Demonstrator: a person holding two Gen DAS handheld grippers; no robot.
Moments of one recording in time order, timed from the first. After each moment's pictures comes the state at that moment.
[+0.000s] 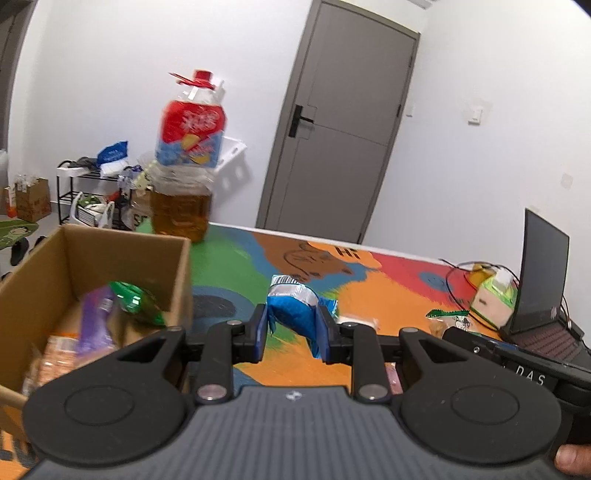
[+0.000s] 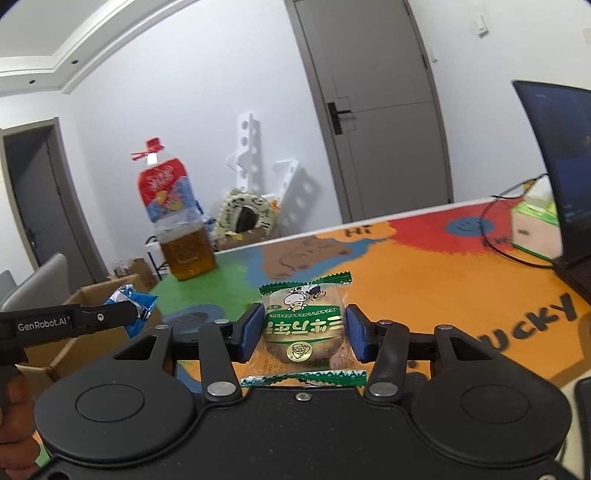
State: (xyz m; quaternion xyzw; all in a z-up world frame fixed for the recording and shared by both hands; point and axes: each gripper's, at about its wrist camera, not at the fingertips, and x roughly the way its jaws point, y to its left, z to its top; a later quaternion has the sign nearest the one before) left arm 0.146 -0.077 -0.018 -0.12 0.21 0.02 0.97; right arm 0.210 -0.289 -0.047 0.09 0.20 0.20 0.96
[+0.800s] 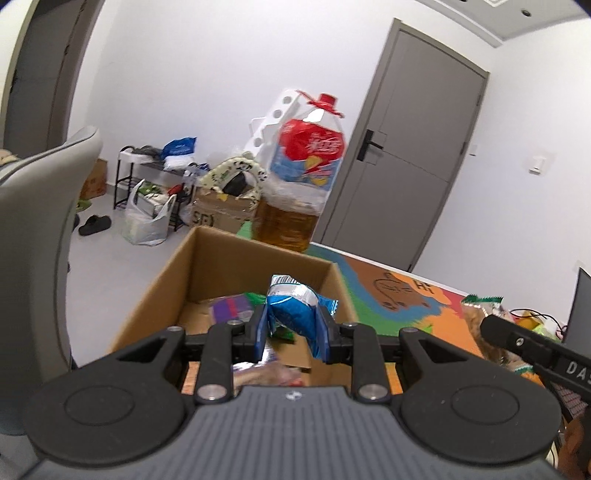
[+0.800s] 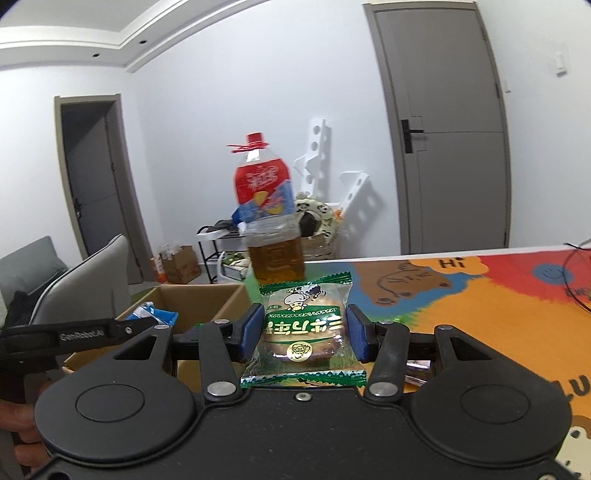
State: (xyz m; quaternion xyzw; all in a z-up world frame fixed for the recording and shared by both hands) left arm 0.112 0.030 -0.025 -0.18 0.20 0.10 0.96; right arm 0.190 -0.189 -0.010 0.03 0.17 0.28 0.94
